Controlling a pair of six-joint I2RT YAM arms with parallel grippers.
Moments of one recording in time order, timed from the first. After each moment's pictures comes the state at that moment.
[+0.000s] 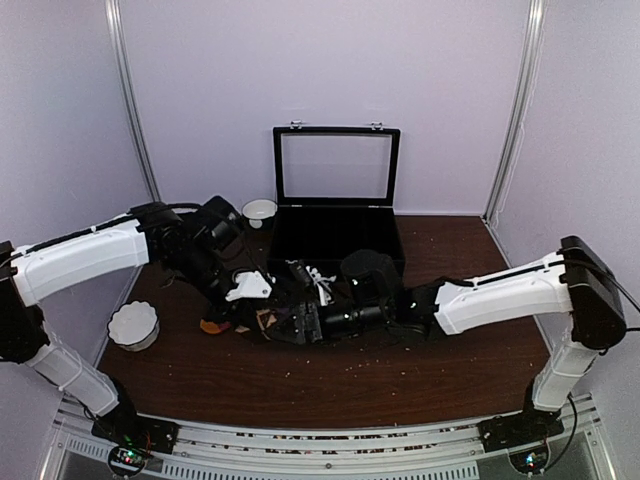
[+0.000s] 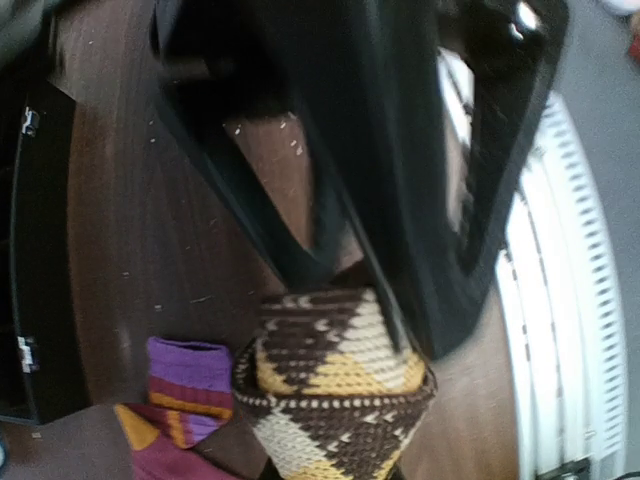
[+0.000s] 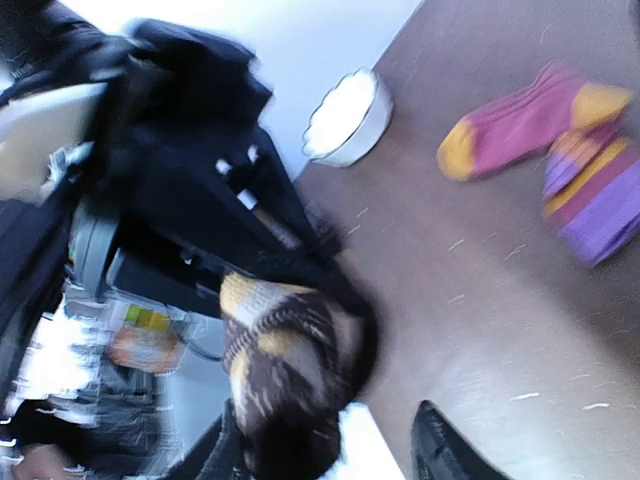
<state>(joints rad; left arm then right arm) -0.80 1.46 1.27 -1.00 0.41 0.93 1.10 1.72 1.06 0.30 -0.40 0.85</state>
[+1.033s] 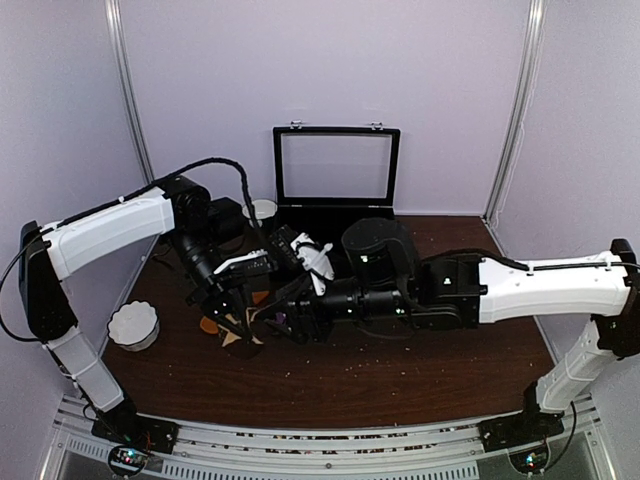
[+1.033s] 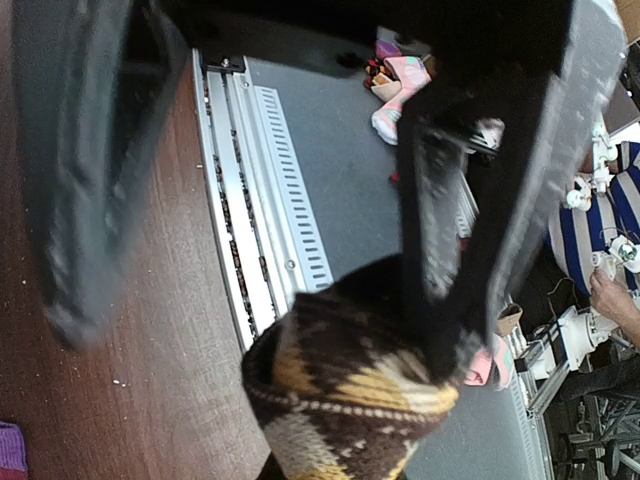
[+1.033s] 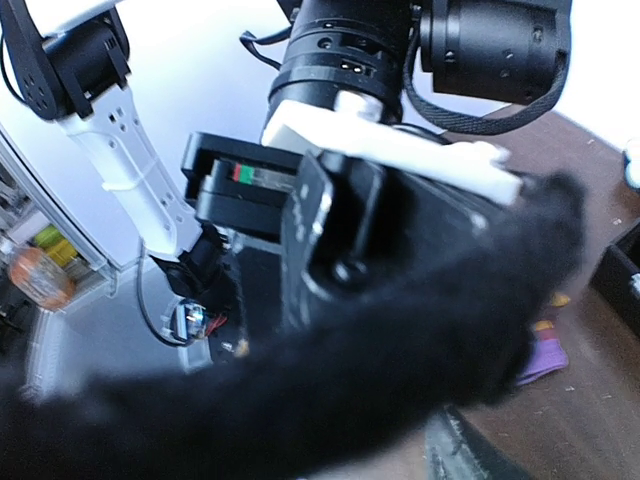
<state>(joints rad) -0.70 1.66 1.52 -1.56 1.01 1.03 1.26 1.56 1.29 -0.07 -0.09 0.28</state>
